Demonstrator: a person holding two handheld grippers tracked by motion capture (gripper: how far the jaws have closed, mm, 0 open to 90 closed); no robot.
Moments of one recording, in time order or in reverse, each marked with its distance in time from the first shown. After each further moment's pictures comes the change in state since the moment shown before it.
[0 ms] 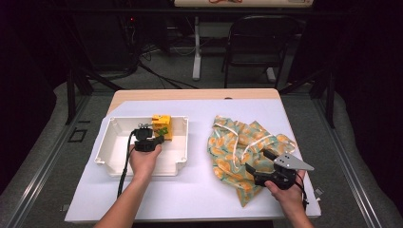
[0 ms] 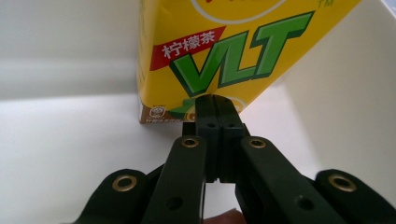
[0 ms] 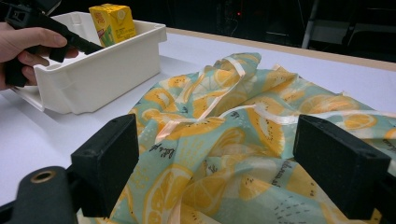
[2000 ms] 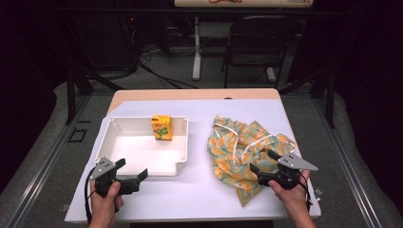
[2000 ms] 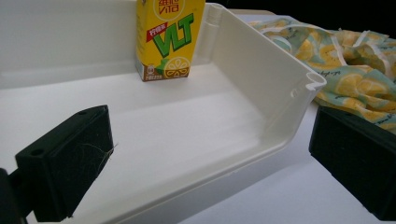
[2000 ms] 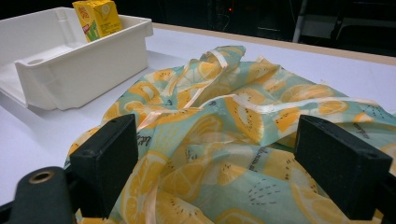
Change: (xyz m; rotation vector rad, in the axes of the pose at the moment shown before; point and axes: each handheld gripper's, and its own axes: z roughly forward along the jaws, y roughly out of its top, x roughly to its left) left arm 0.027 -0.090 -0.138 -0.272 -0.172 0.205; right arm -0.010 -0.004 -0.005 0.012 -0.031 0.012
